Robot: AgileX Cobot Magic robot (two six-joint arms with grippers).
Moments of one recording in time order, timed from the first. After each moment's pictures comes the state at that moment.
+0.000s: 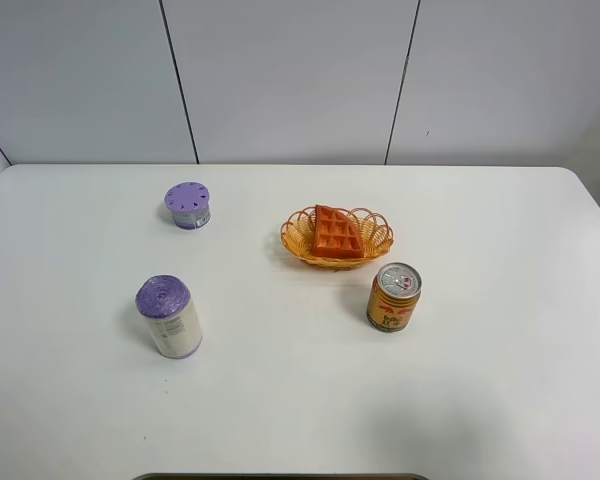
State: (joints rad) left arm -0.01 -0.01 -0.51 0.05 1.06 -0.07; right arm -0.02 0.00 -0.52 0.03 1.09 -0.07
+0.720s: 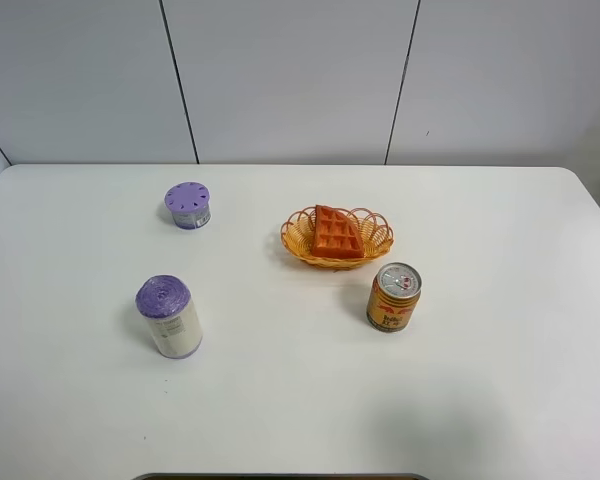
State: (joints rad) left arm -0.01 -0.01 -0.51 0.05 1.06 -0.07; right arm -0.02 0.00 -0.50 0.03 1.07 -0.09
